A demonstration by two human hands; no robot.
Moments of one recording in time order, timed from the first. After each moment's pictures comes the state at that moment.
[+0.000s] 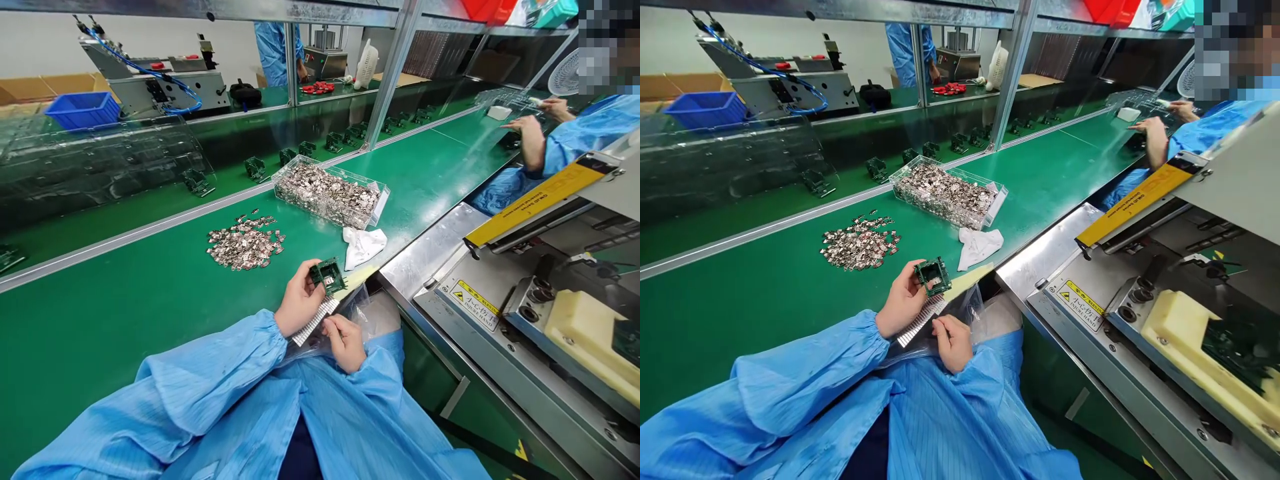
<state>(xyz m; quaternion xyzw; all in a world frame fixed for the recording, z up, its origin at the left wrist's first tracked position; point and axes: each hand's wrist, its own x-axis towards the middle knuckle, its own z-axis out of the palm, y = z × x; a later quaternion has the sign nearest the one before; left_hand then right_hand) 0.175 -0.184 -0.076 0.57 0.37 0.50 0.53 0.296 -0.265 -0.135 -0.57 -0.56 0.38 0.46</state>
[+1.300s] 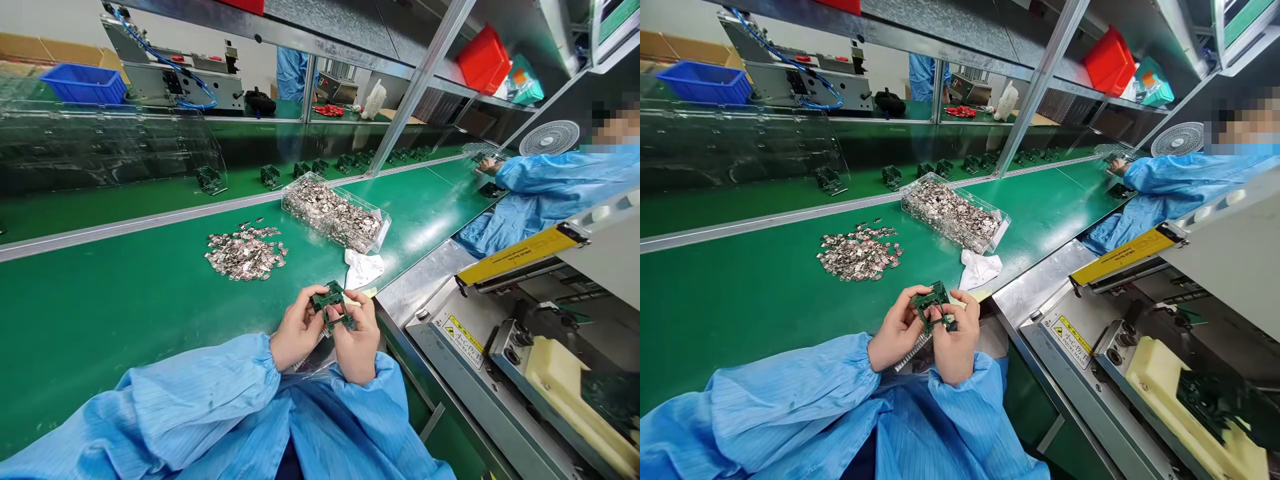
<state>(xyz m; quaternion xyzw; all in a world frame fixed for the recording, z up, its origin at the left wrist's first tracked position) 0.163 -0.203 -0.070 0.59 0.33 0.50 0.54 0.285 -0.228 -0.054 -0.60 -0.57 0.12 0.55</state>
